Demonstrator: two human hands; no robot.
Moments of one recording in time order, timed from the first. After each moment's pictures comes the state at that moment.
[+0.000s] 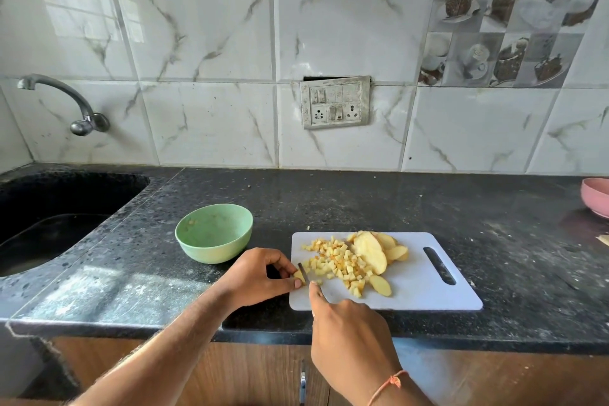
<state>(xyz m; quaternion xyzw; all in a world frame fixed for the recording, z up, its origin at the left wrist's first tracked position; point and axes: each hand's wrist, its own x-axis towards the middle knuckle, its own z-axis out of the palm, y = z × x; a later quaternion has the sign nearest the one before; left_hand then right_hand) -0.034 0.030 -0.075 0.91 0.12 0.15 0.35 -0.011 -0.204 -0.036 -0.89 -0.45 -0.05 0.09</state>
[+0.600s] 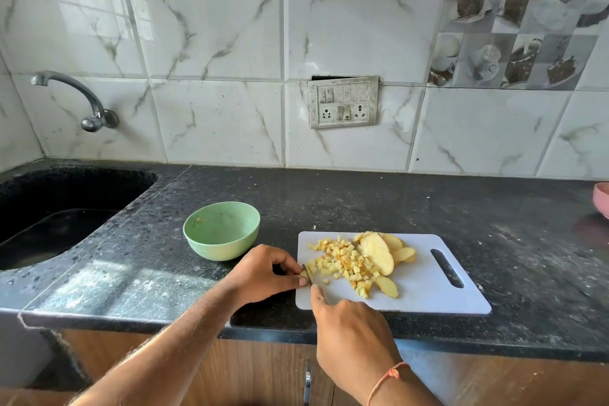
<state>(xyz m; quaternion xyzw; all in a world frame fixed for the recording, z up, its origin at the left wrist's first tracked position) -0.032 0.032 -0.076 0.90 0.14 0.14 0.39 -0.010 -0.199 -0.034 -0.88 -0.47 -0.01 0.02</state>
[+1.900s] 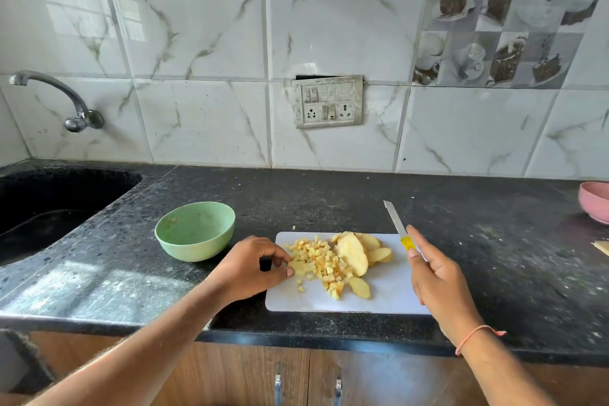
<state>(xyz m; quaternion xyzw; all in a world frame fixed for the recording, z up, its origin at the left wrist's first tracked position) -0.009 0.020 -0.080 0.93 0.11 0.21 0.27 0.169 -0.290 -0.069 -0.76 -0.27 -0.01 0.59</state>
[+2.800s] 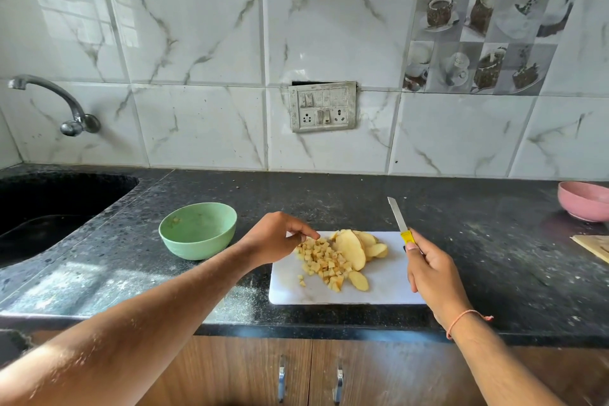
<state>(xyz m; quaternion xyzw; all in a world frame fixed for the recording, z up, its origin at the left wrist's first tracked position) 0.040 0.011 -0.038 0.94 0.08 0.17 0.30 0.161 -0.289 -0.068 -0.77 -0.23 -0.01 0.59</state>
